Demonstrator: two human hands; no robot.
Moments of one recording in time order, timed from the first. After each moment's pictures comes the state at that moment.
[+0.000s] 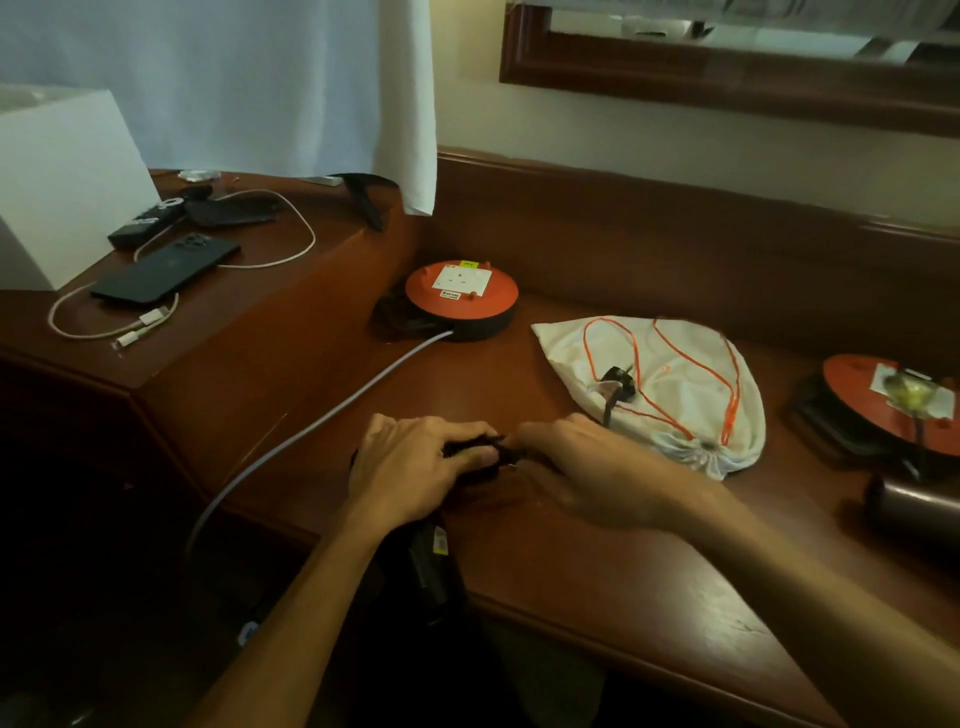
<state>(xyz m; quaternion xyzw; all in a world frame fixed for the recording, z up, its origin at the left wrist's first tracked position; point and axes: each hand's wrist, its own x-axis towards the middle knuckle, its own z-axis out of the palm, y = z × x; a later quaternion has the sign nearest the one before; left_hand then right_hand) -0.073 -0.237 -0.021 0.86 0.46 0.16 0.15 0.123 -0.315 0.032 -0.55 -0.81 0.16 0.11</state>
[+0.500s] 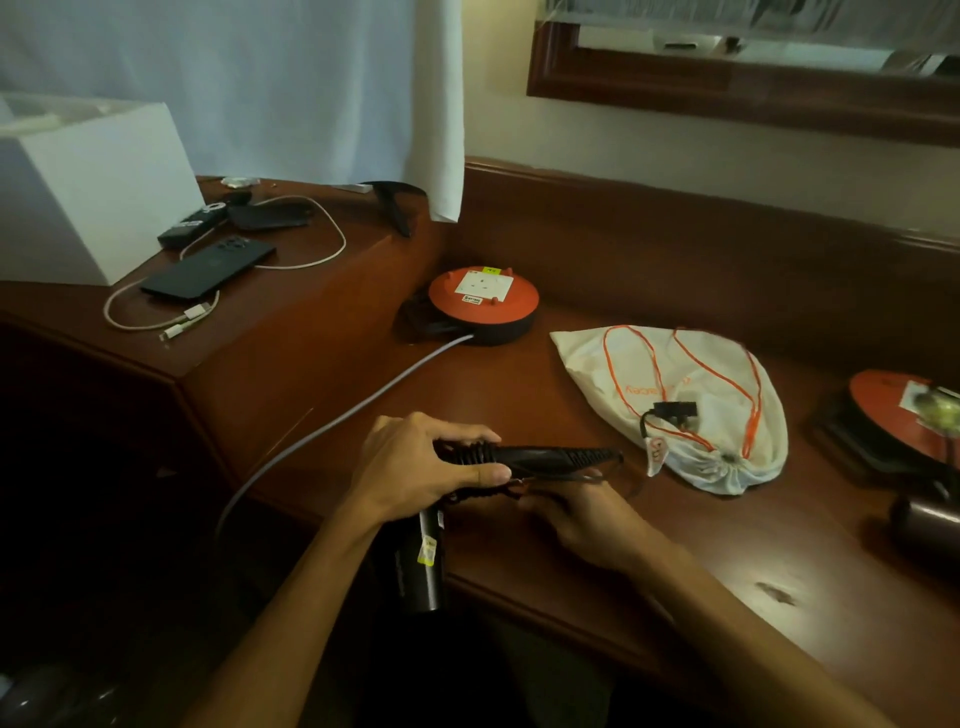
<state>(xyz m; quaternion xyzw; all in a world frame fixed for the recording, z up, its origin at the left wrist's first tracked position) -0.093 -0.239 -0.021 0.80 0.47 0.24 0.27 0.140 -0.310 -0.073 -0.53 -0.79 0.14 0.28</state>
